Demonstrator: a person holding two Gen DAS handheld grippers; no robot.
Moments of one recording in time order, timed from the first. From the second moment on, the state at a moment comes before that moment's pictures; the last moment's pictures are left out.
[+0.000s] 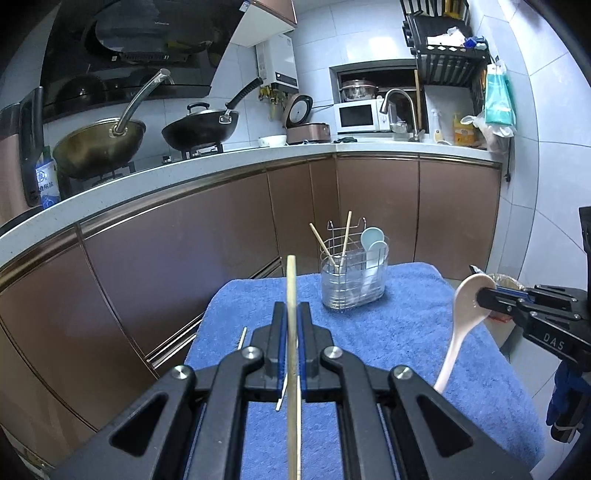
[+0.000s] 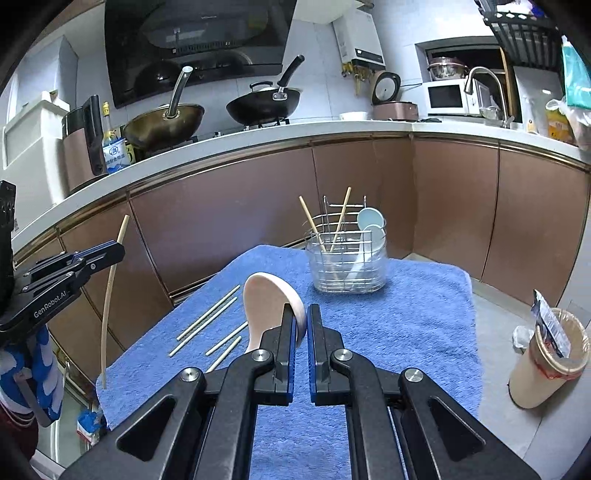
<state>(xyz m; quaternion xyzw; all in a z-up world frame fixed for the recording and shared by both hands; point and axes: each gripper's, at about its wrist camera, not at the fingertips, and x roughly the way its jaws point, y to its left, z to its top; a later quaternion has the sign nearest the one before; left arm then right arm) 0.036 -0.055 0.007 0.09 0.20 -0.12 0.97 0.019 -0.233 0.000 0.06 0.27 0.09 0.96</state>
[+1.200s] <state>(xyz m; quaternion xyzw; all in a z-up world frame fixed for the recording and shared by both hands) 0.247 -0.106 0.084 -0.12 0.12 -0.20 0.97 0.172 -0.302 0.059 0.03 0.16 0.03 0.99</state>
